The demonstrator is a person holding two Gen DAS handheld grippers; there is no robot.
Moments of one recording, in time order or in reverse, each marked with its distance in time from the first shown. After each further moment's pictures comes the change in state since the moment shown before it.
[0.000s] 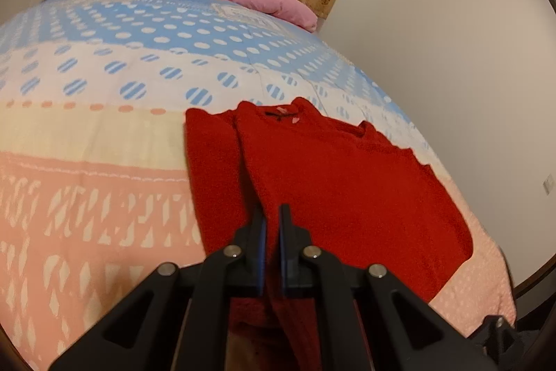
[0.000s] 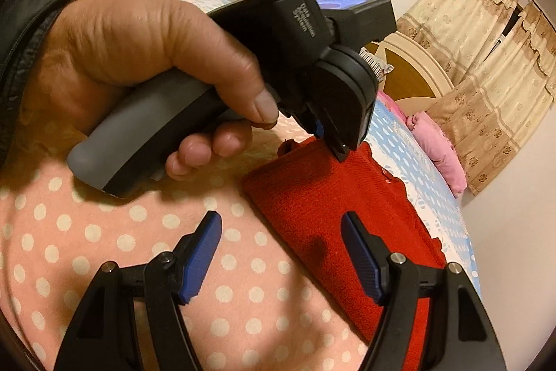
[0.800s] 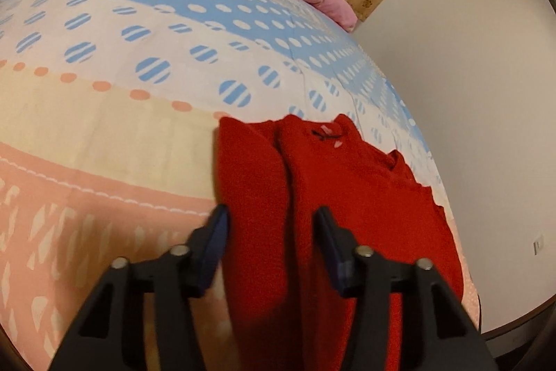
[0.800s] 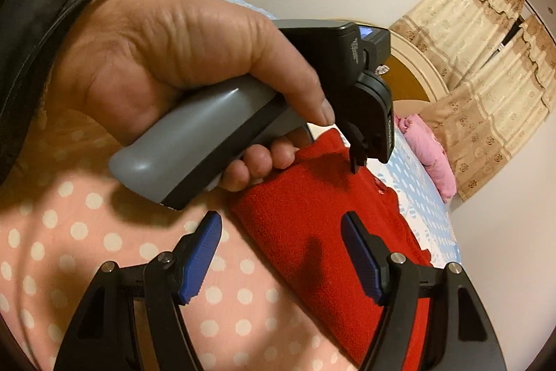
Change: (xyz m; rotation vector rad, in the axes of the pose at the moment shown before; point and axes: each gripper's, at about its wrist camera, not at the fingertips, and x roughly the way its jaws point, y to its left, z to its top) left arm 0.035 0.039 0.028 -0.234 0.075 -0.008; right arm 0.014 0.004 0.017 -0.034 0.036 -0.032
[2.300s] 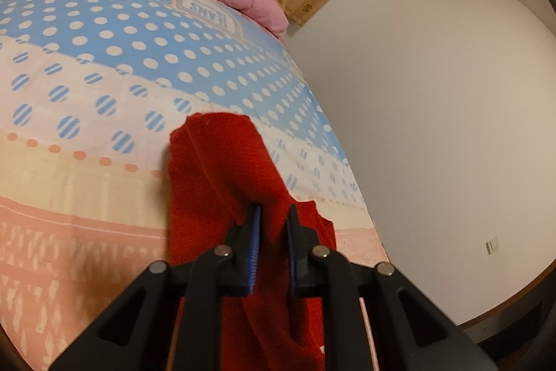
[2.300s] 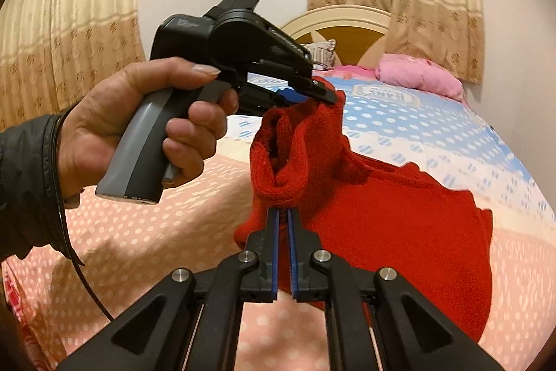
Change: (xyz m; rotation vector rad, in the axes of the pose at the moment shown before) left arm -0.018 -0.151 0.020 0.012 -0.022 -0.231; right arm -0.057 -0.143 -0.097 0.669 -0.165 0.217
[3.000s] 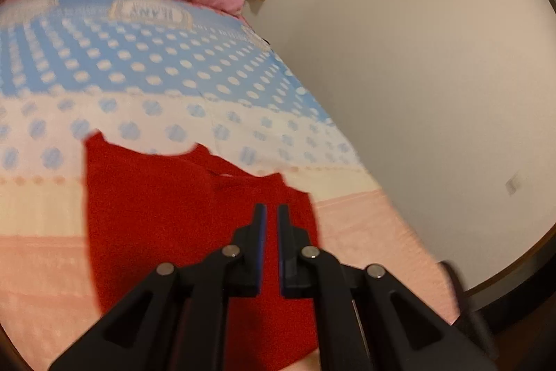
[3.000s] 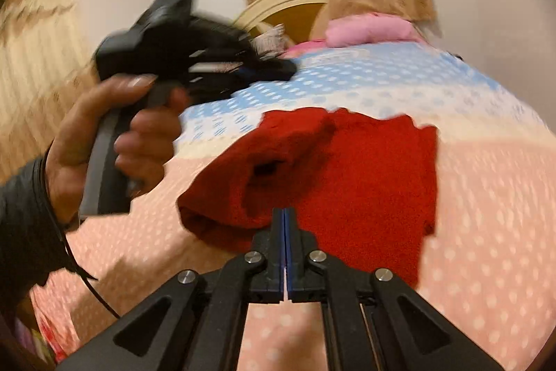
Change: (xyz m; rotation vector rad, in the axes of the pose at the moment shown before) left arm 0.052 -0.081 -0.029 0.262 0.070 0.082; right arm -0.040 -0.105 -0.048 0.342 0.018 0.007
